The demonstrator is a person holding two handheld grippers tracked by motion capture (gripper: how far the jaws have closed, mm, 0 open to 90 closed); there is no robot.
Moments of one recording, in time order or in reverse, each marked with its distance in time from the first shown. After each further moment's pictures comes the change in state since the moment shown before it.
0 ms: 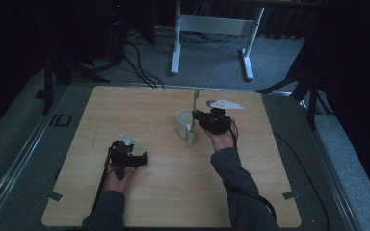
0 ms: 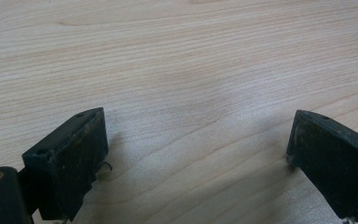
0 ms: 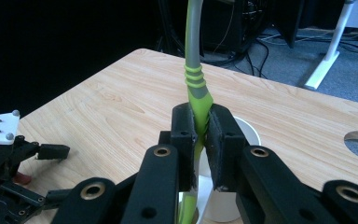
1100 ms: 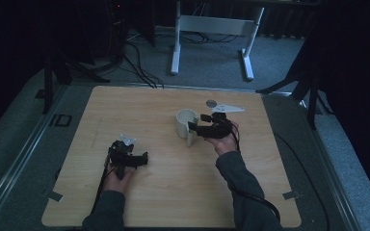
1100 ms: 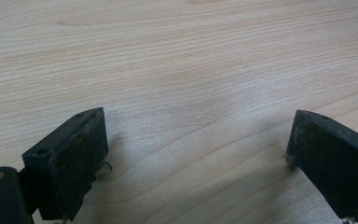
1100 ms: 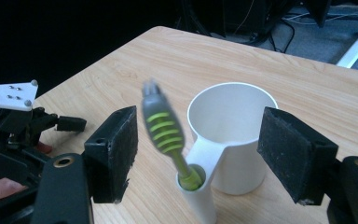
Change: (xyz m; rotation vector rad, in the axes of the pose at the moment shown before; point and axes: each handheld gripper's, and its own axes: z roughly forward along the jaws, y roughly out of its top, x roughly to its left) left arm 0.000 0.000 0.000 0.000 0.000 0.000; right arm -0.009 -0.016 0.000 0.071 0.091 0.007
